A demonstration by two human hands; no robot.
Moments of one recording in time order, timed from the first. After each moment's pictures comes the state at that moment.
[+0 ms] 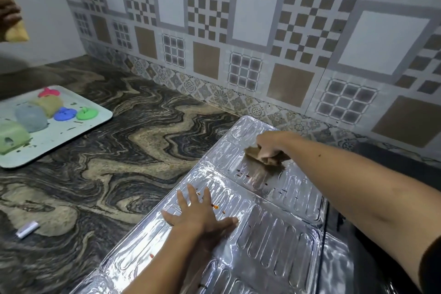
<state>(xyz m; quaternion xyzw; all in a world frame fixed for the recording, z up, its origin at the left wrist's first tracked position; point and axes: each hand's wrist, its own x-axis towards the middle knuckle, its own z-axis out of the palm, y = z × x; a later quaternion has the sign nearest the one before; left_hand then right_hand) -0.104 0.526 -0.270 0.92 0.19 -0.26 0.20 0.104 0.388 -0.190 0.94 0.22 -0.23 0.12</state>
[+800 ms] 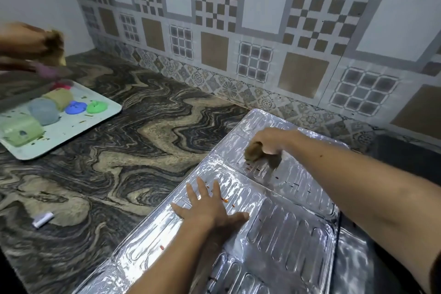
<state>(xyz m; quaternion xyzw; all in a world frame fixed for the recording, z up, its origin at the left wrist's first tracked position) -0.106 0.522 -0.266 0.93 0.20 -0.26 0.19 0.099 0.403 -0.210 0.92 0.32 -0.20 0.09</state>
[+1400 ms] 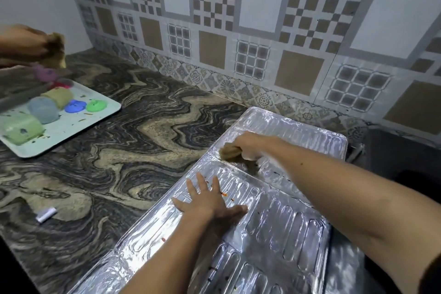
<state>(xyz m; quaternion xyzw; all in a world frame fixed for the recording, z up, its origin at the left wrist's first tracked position) -0.105 0.523 -0.269 0.93 0.19 -0.25 0.19 0.053 0.436 -0.211 0.91 0.35 -0.20 0.08</state>
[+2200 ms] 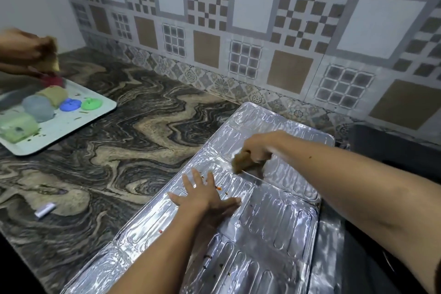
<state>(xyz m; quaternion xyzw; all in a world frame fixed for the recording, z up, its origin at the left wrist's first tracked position) -0.107 0.524 -0.270 0.93 0.19 -0.24 0.19 0.042 0.408 -0.190 0.89 0.32 -0.27 0.20</state>
